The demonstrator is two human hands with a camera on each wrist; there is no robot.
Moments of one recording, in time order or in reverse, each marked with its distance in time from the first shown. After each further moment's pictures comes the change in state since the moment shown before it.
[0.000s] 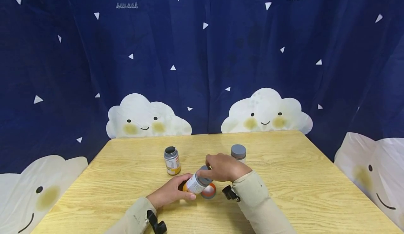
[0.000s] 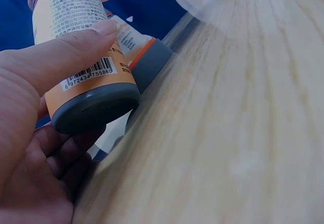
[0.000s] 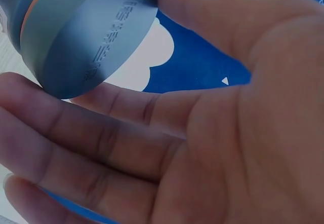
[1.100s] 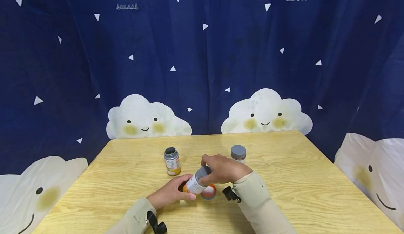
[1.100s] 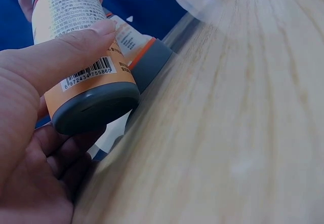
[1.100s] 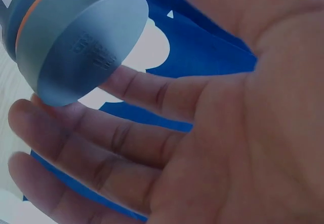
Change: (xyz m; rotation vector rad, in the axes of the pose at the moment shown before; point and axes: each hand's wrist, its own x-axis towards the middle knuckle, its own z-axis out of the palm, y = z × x) left_hand 0.002 -0.001 -0.002 0.036 0.012 0.001; right_hand 0.000 0.001 -0.004 0.064 -0.042 -0.097
